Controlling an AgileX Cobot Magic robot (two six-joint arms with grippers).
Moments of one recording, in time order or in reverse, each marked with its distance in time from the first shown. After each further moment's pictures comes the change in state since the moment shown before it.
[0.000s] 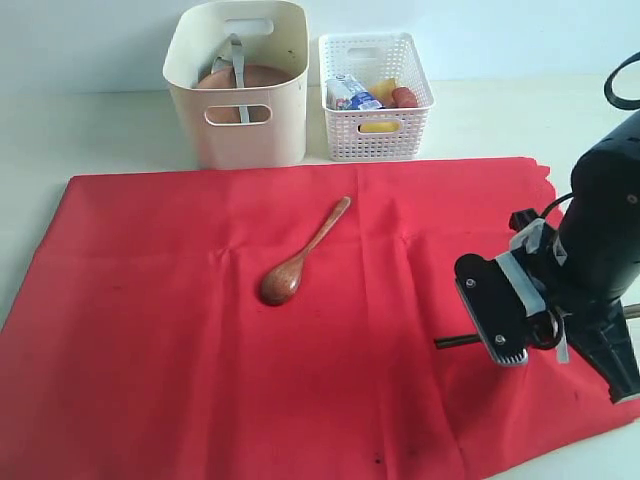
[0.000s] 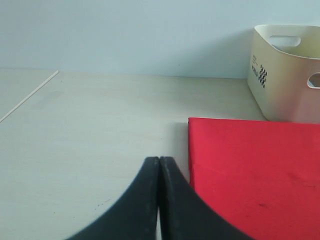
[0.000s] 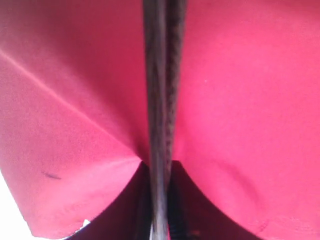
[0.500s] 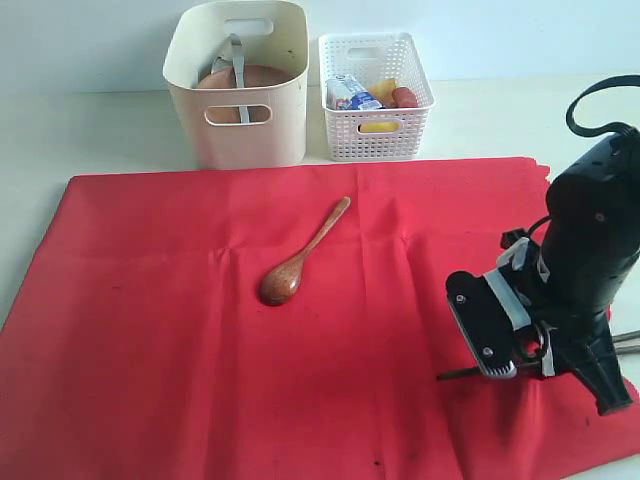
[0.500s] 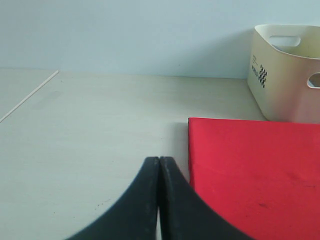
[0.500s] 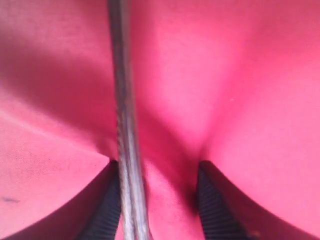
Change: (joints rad) left arm 0.000 0.000 0.000 0.000 0.000 0.000; right arm 0.000 0.098 0.002 0.000 -0.041 0.022
